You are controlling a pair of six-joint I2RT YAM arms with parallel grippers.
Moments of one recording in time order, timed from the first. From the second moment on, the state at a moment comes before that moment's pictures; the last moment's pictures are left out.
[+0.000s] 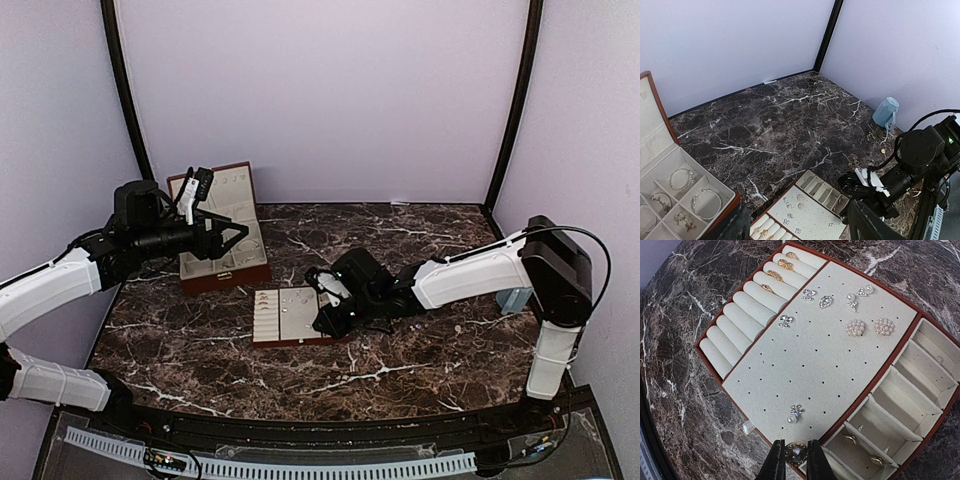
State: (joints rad) left arm -0.46 1.13 0.85 -0.03 0.41 -0.13; right arm 1.01 1.87 1.12 -0.10 -0.14 0.28
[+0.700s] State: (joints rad) left arm -0.46 1.13 0.85 -0.03 0.41 -0.13; right arm 1.01 1.89 1.12 -0.11 -0.14 0.28
